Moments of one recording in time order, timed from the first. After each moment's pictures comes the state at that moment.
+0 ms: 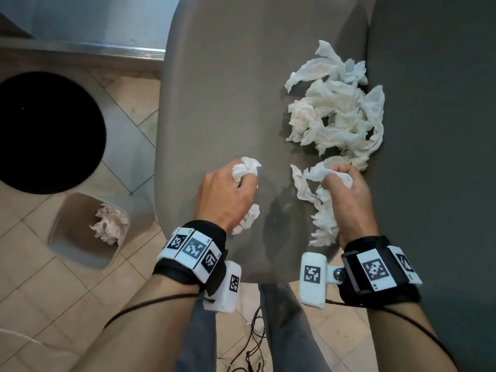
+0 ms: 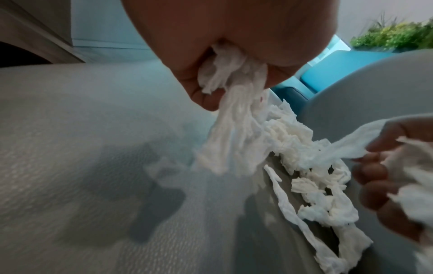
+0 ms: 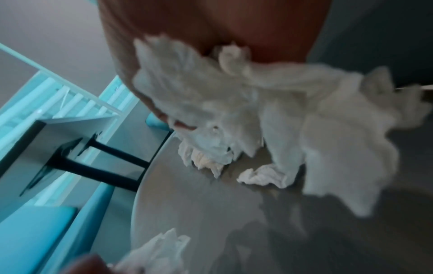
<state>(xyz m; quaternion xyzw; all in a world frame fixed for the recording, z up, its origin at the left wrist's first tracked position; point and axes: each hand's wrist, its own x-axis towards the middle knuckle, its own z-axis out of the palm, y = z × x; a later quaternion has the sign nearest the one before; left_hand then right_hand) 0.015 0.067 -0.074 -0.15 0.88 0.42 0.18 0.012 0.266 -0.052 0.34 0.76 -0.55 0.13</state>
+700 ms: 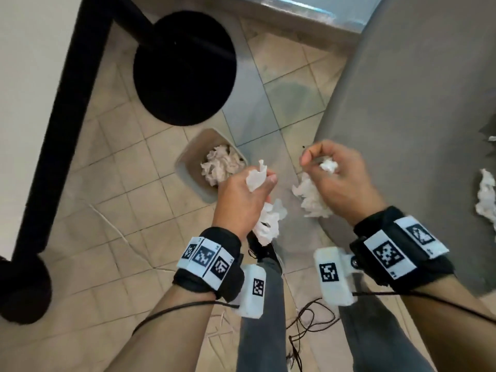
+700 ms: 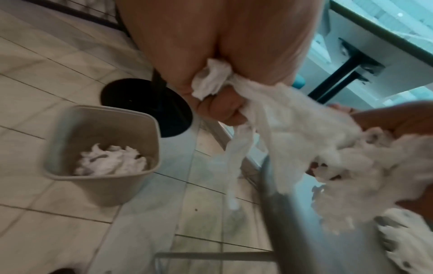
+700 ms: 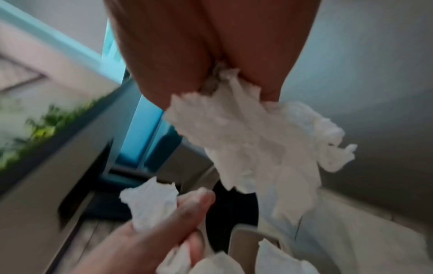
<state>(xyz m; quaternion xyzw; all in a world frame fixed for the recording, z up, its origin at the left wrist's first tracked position) 0.159 -0.134 -0.070 -0.38 0.75 0.53 0.09 0.061 0.012 -0.073 -0.04 0.79 -0.52 0.33</state>
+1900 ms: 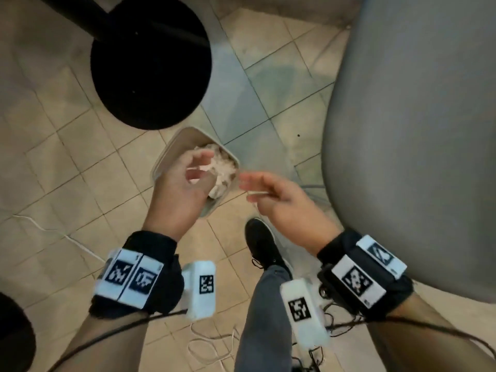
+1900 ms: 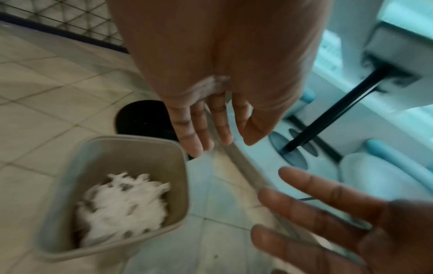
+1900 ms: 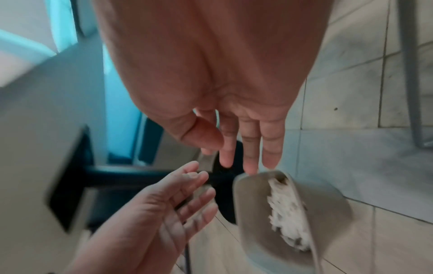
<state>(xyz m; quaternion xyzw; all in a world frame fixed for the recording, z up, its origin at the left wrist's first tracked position) 0.172 -0.239 -0.131 -0.35 0.80 0.47 0.15 0.124 -0.054 -0.137 0.02 0.63 -0.57 0.52</state>
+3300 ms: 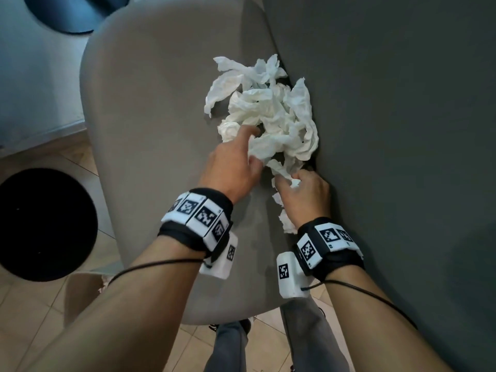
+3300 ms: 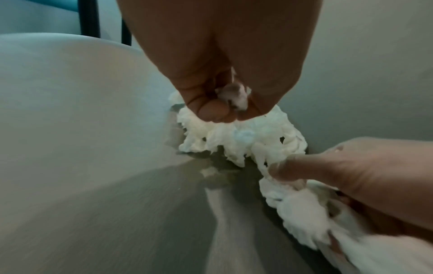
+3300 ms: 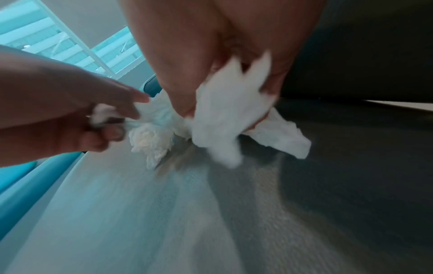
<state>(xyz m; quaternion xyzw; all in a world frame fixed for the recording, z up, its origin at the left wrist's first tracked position) -0.087 0.183 -0.088 0.11 0.92 0.28 0.24 -0.003 0.307 -0.122 0.37 0.84 -0.38 0.11</state>
